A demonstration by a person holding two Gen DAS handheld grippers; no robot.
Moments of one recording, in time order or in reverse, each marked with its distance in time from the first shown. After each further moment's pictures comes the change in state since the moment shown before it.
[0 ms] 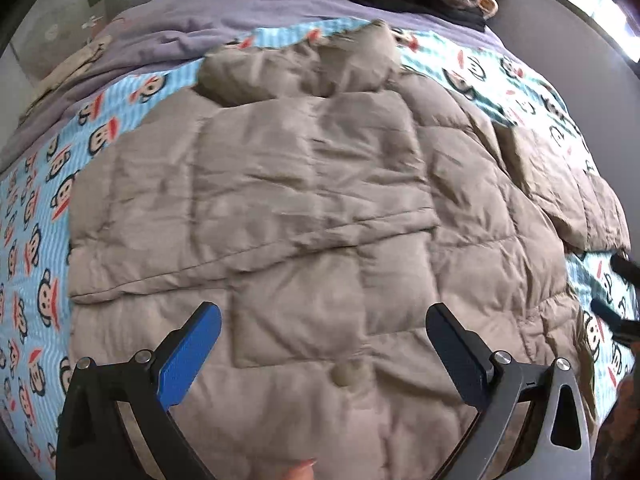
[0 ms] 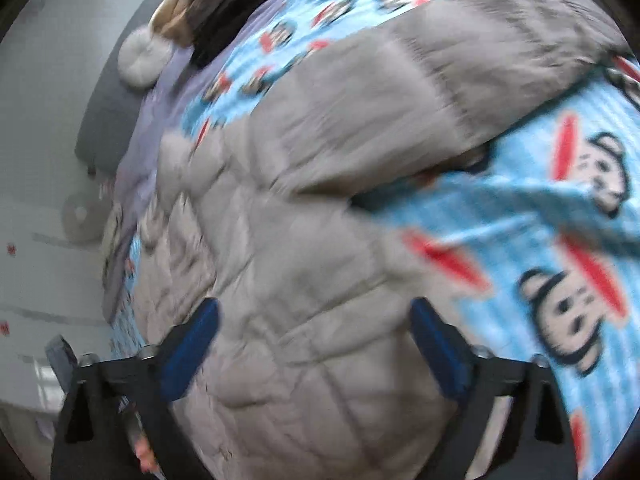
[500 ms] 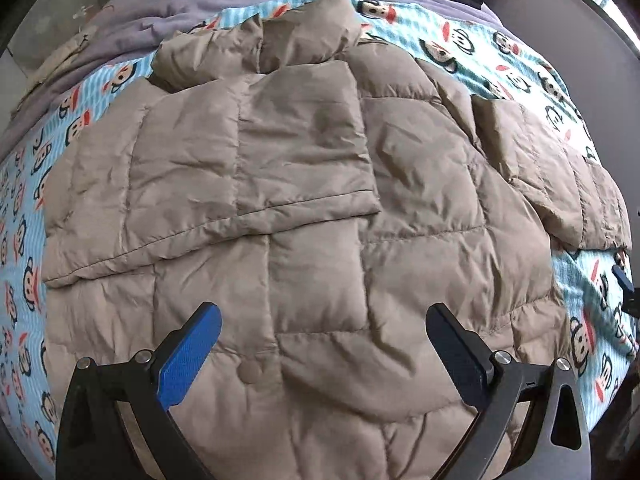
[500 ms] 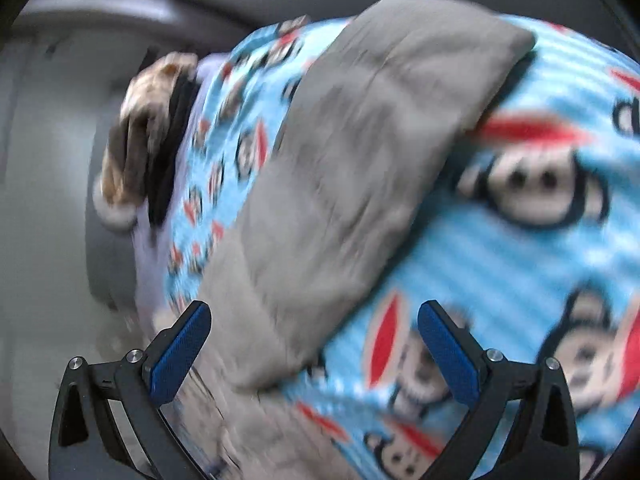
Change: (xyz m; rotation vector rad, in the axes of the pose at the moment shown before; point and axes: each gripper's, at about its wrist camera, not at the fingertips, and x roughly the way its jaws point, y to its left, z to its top) left arm 0.017 -0.051 0.007 -0.025 0.086 0.002; right arm -0.063 -0.152 0.113 0.396 -0.211 0.100
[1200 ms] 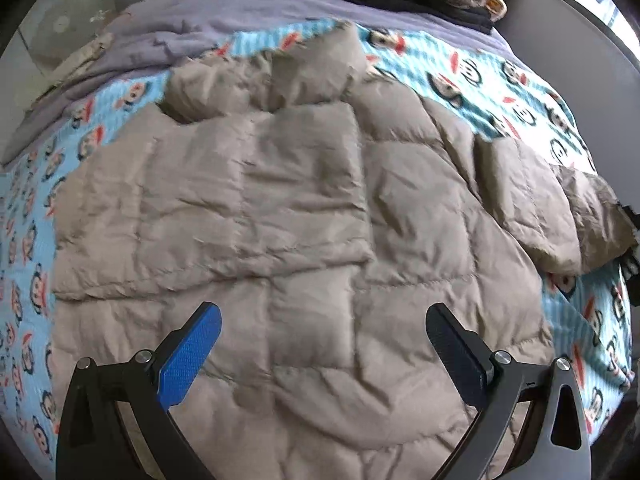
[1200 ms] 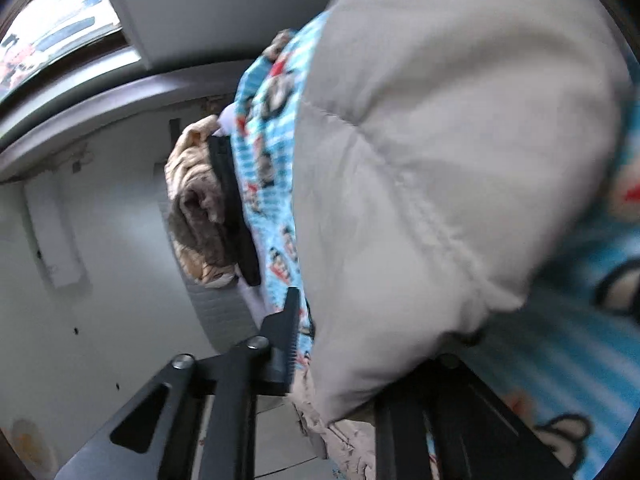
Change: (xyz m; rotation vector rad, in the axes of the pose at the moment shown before) left arm -0.017 0.001 0.020 -0.050 -0.087 0.035; right arm 0.061 -0.007 0.061 0.322 0.056 0.407
